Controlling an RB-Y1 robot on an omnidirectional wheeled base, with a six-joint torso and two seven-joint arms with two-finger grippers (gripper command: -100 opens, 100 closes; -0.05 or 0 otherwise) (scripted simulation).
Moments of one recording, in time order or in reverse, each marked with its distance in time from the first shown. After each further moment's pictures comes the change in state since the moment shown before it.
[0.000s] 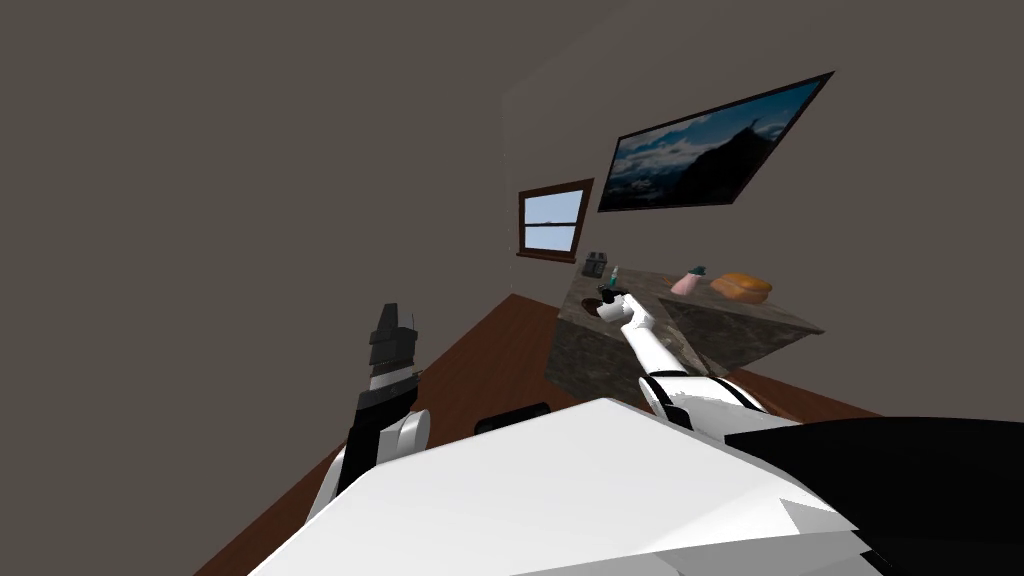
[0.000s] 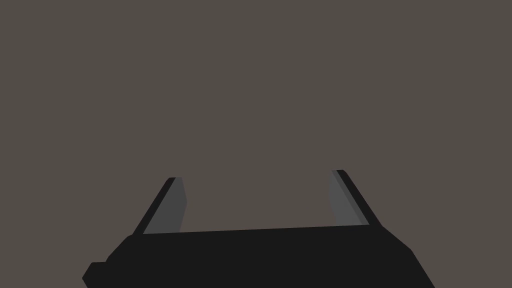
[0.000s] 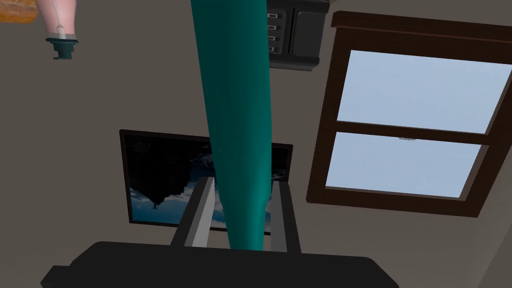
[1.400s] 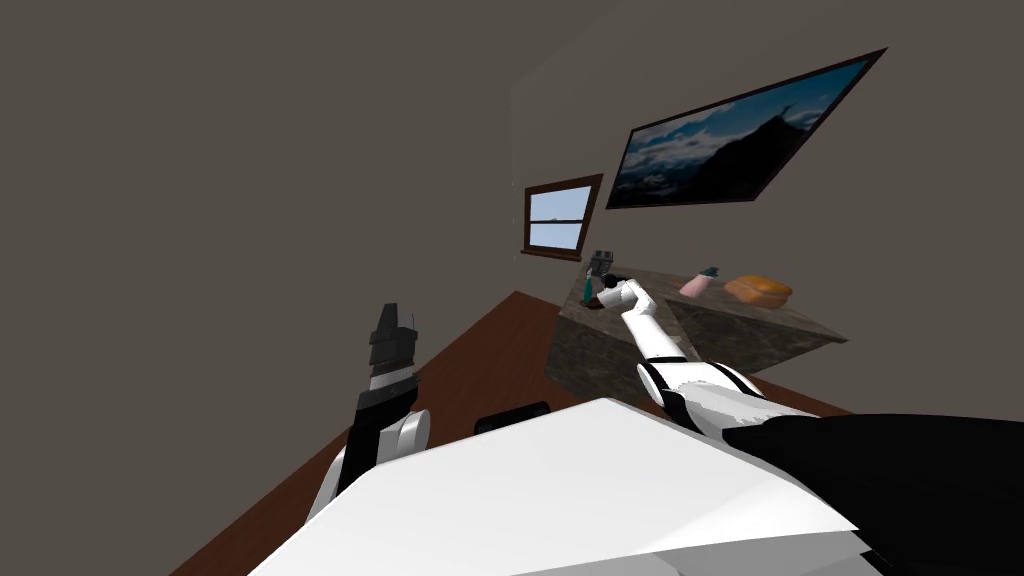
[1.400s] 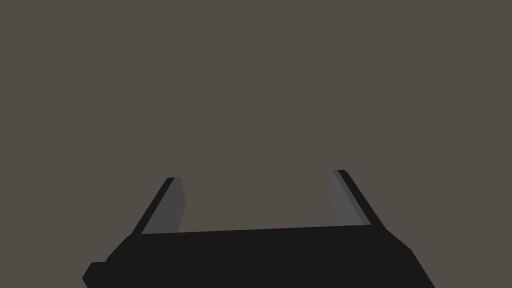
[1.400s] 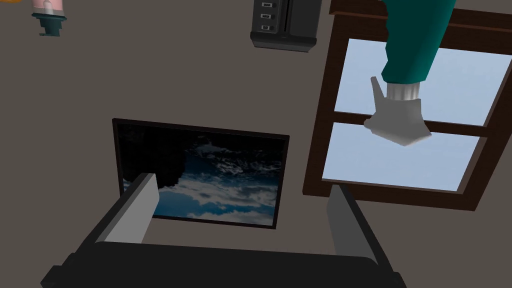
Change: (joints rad) left arm 0.000 0.000 0.000 0.000 0.000 0.000 0.000; right arm -0.086 -0.056 0.001 -0.058 -0.079 0.152 0.089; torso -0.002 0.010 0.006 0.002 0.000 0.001
